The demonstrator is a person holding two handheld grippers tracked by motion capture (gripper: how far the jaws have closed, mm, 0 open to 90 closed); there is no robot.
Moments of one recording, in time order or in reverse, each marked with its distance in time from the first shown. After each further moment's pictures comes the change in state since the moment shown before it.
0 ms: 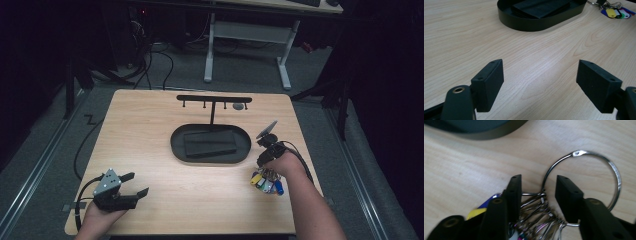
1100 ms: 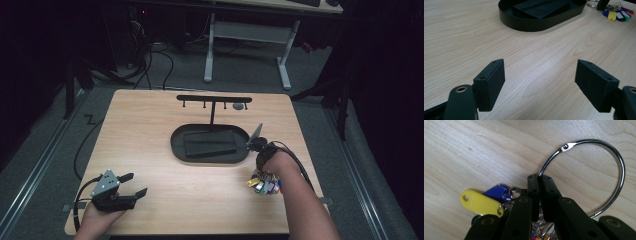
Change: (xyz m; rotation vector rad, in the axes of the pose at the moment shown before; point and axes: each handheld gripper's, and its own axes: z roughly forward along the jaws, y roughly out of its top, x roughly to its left) left arm -0.001 -0.002 -0.002 -0.010 0.001 0.003; right arm 0.020 0.010 0.011 0.173 -0.002 -0.204
